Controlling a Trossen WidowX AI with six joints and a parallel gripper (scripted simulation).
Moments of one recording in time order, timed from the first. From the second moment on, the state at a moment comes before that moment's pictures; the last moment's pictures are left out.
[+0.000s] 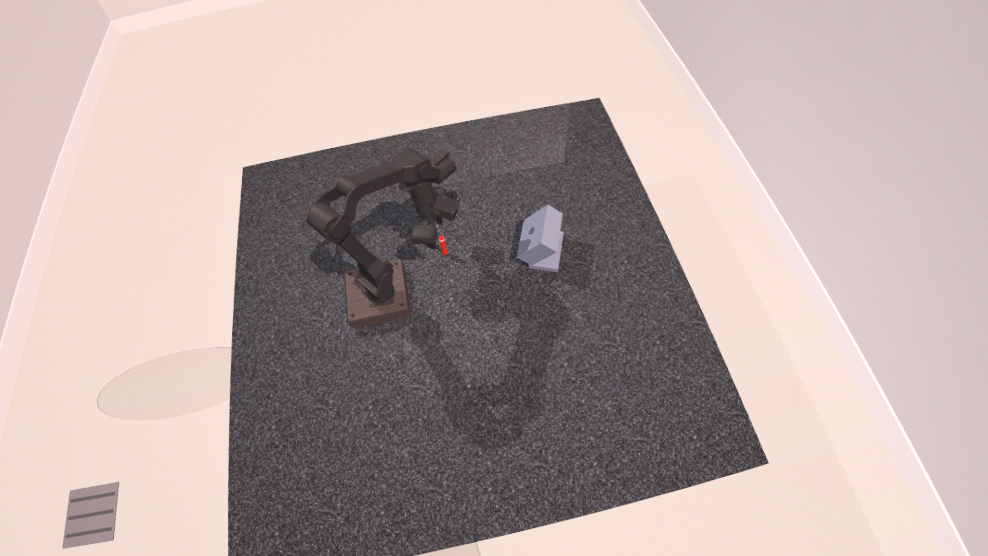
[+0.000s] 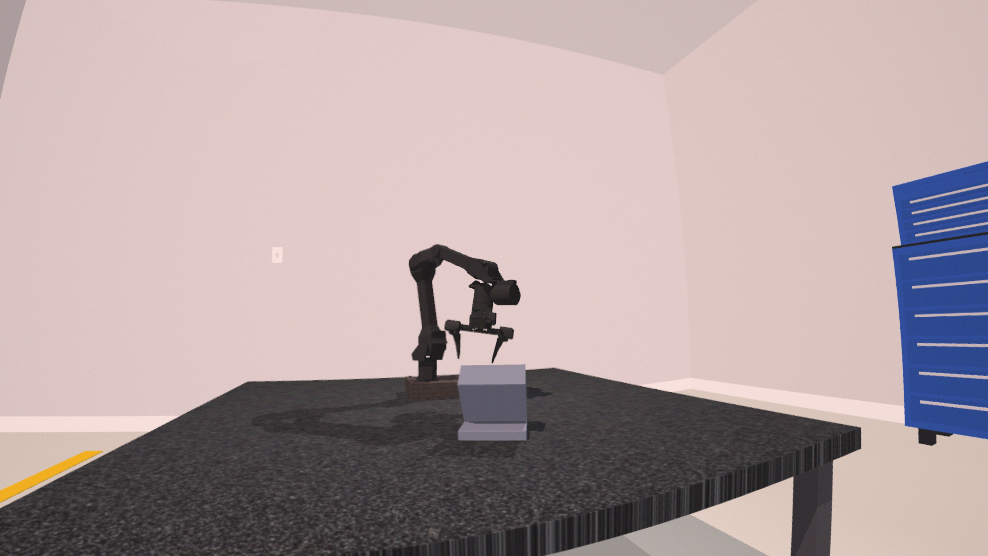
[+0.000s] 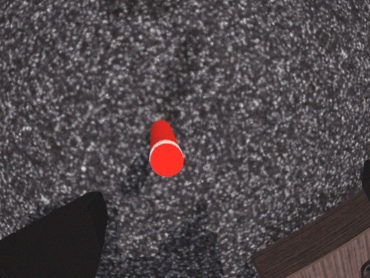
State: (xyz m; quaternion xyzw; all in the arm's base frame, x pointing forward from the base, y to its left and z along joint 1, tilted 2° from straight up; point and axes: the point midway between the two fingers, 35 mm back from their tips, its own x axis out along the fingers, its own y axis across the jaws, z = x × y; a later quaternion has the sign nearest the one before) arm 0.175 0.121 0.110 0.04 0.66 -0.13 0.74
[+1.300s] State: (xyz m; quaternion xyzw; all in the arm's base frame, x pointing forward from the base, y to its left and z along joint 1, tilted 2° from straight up) arm 0.189 0.137 0.077 0.11 0.70 -0.07 0.71
